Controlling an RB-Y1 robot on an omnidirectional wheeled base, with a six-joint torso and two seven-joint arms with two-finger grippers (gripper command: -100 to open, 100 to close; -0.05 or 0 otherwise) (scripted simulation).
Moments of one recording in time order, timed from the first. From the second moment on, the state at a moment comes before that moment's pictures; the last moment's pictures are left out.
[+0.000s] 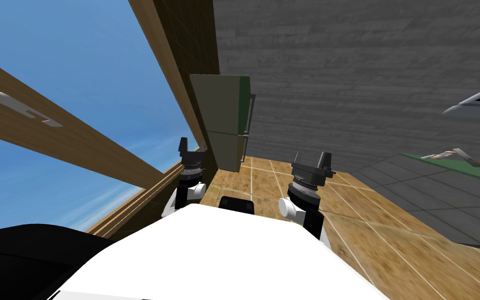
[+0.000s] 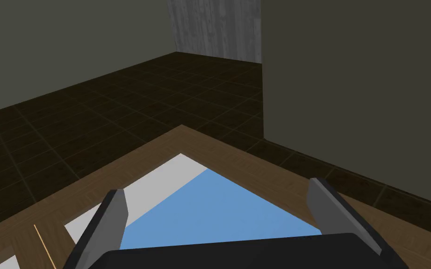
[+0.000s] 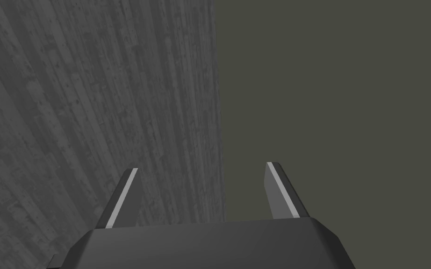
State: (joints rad) left arm 0.47 -0.03 0.04 -2.25 -0.06 -0.64 0.14; right arm 0.49 -0.02 -0.02 -2.33 -0.05 -0.60 -0.15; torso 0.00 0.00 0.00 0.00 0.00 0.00
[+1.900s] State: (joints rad) left arm 0.42 0.15 0.04 -2.27 -0.06 -0.47 0.14; right arm 0.49 -0.02 -0.02 -2.33 -0.05 -0.60 -0.15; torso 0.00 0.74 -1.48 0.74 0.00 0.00
